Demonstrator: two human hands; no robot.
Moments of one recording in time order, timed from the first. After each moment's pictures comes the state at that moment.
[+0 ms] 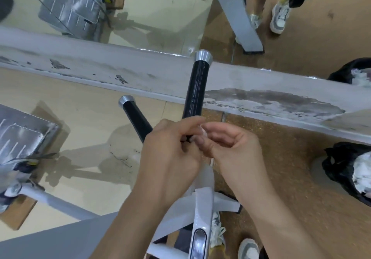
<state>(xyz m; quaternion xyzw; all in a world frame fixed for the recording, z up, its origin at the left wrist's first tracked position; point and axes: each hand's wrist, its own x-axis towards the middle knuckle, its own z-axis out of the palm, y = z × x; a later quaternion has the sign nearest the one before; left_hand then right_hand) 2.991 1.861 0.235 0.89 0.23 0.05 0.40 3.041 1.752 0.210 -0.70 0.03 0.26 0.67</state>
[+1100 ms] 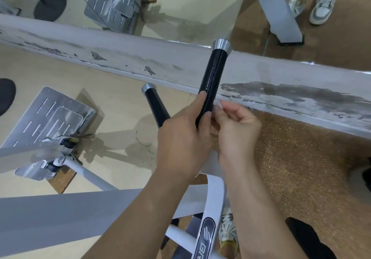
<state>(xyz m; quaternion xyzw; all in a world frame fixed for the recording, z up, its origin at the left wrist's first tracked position) 3.000 1.841 0.222 0.91 0.31 0.04 0.28 3.052 1.780 0.186 -0.54 0.19 0.21 0.79</state>
